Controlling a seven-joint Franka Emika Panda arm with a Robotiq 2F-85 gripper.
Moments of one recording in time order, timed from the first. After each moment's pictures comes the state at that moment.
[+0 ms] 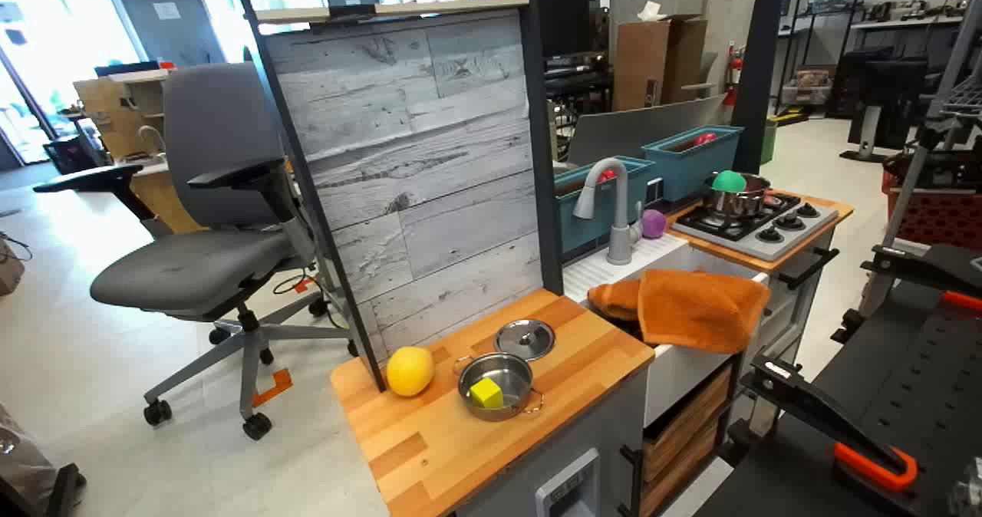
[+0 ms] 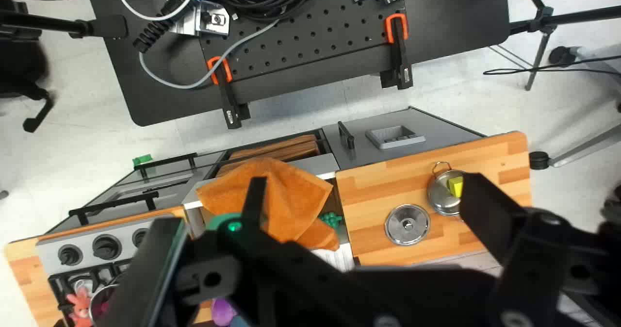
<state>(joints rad) -0.04 -0.59 0.03 -2.38 0.03 1.71 0.15</state>
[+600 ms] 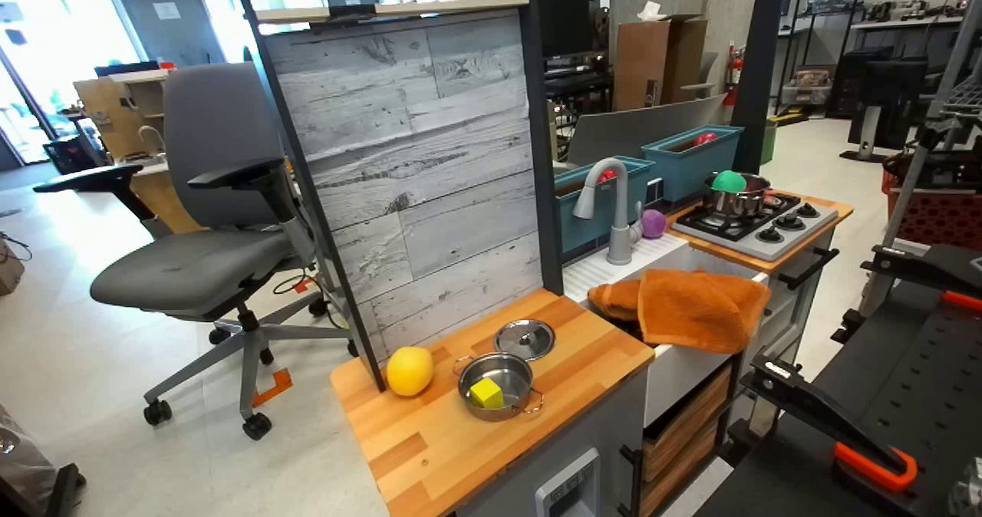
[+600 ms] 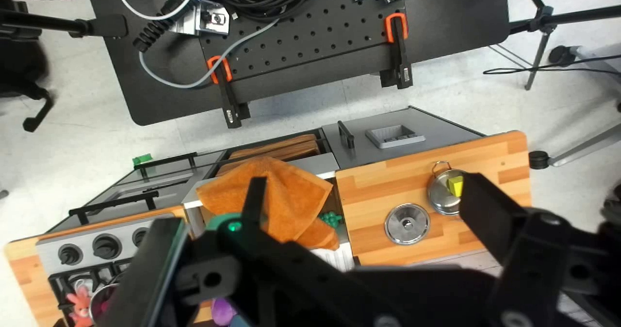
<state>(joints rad) -0.04 -0.59 0.03 -2.38 0.03 1.71 0.15</state>
